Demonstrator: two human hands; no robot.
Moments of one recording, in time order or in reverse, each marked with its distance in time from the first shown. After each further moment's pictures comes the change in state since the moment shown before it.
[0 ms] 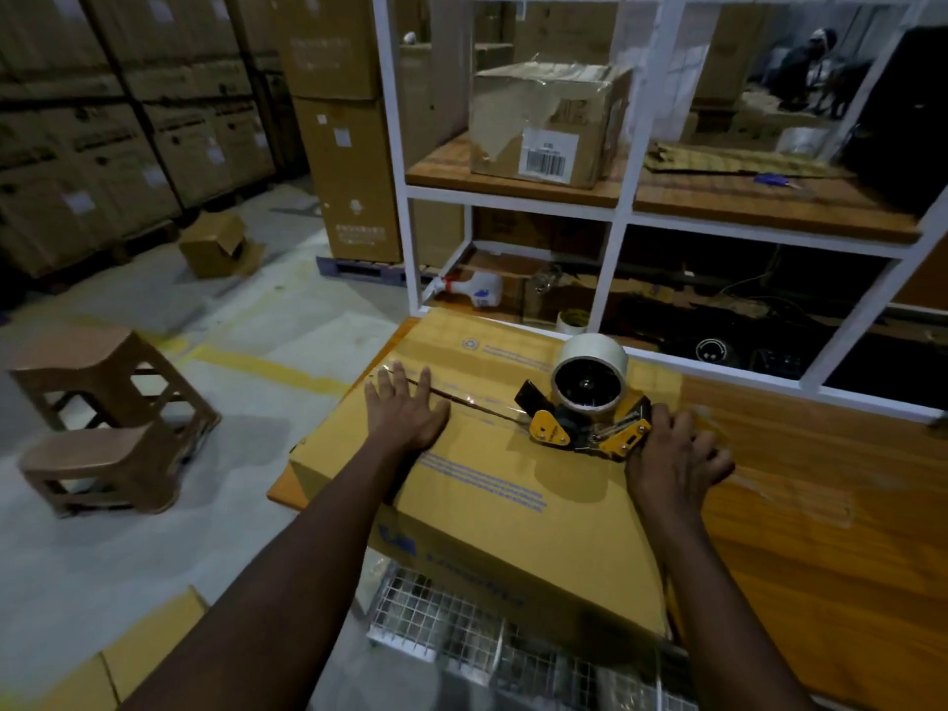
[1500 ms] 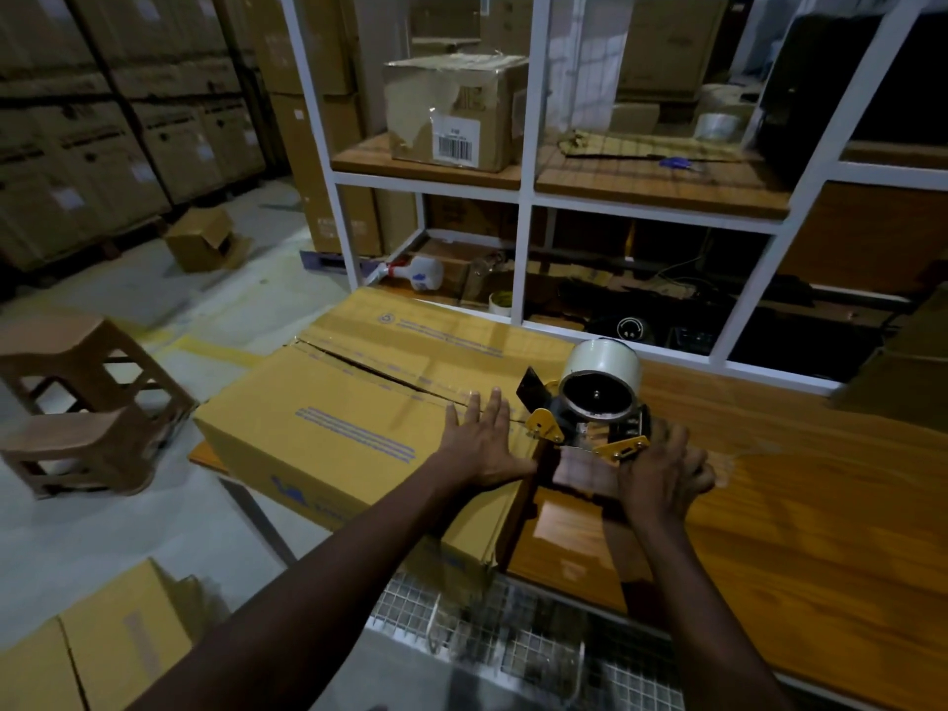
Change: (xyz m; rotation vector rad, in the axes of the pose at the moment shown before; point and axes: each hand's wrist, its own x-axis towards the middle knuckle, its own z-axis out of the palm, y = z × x) left_hand -0.111 0.245 0.025 0.038 -0.194 0.395; right_hand 0.006 0.172 0.001 0.245 -0.071 0.091
